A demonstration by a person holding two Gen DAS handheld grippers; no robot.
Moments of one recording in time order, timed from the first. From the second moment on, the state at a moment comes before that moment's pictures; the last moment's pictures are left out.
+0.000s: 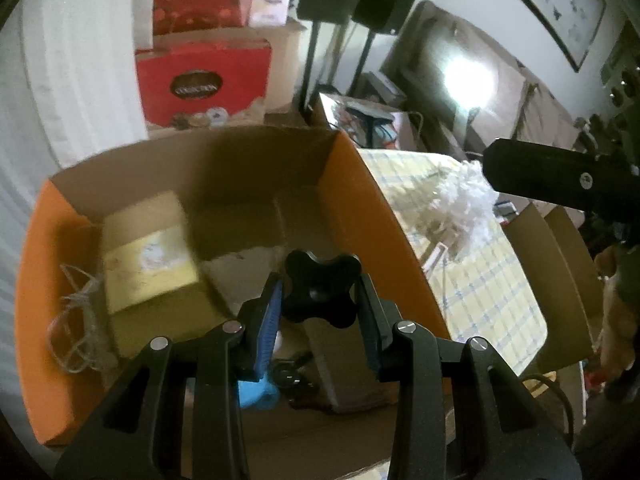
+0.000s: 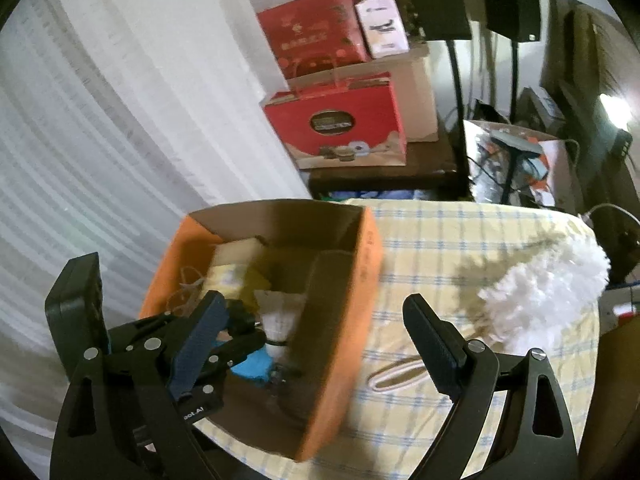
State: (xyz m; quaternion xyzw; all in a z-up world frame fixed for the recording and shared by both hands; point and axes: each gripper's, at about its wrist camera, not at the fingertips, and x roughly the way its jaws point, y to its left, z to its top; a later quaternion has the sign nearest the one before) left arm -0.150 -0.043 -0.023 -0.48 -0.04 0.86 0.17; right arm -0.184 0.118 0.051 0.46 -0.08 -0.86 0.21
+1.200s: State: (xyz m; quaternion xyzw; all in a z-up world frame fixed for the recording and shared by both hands) left arm -0.145 0.054 -0.001 -0.45 -0.02 0.87 0.22; right arm -0.144 0.277 0.025 0.45 -0.11 -0.88 0.07
